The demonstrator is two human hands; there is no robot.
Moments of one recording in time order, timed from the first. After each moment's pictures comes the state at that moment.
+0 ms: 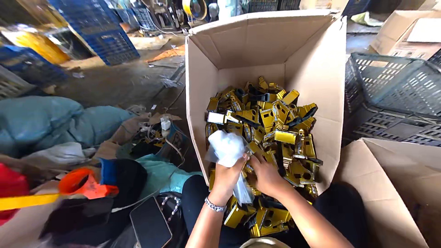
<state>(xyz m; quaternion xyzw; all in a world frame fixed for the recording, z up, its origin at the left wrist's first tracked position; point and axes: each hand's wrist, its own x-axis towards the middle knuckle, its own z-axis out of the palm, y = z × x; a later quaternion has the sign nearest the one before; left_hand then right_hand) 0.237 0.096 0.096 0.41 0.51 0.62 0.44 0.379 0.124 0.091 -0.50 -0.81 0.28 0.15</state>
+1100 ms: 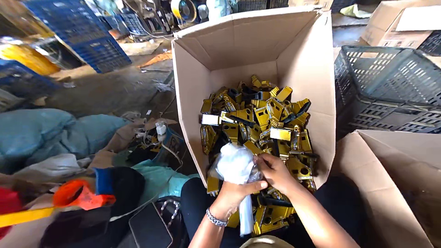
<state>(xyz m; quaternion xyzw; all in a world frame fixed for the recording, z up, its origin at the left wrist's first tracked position) 0.248 0.067 0.090 0.43 0.43 0.52 0.60 0.404 0.113 0.086 -0.45 -0.62 0.49 0.41</state>
